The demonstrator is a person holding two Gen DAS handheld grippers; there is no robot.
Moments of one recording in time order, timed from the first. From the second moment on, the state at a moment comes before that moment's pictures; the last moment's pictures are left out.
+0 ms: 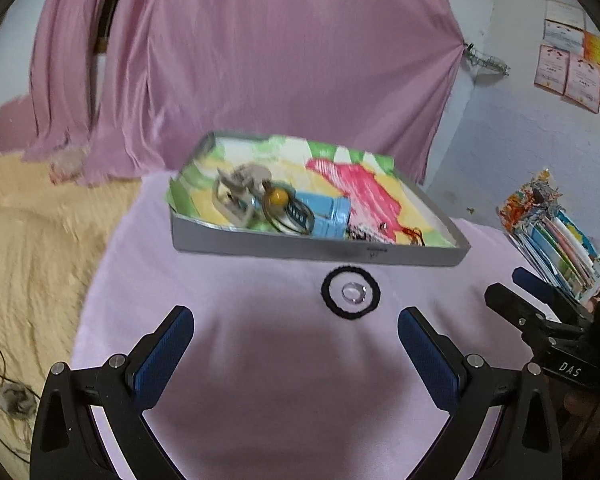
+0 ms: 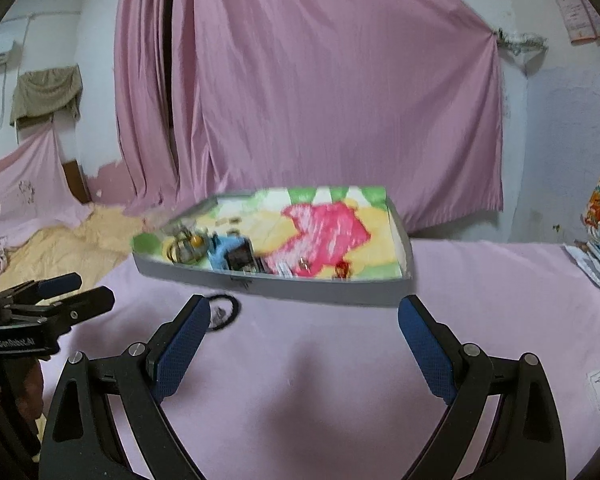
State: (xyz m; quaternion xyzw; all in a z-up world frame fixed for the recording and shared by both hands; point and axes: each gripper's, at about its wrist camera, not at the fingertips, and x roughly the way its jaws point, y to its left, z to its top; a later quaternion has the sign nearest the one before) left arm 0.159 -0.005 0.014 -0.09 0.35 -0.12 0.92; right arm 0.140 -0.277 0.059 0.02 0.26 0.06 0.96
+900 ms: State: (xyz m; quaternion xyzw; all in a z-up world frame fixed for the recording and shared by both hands) left arm 0.232 -0.049 -0.012 -0.05 0.47 -0.17 0.86; right arm 0.202 -0.271 0.023 0.02 0.39 0.12 0.91
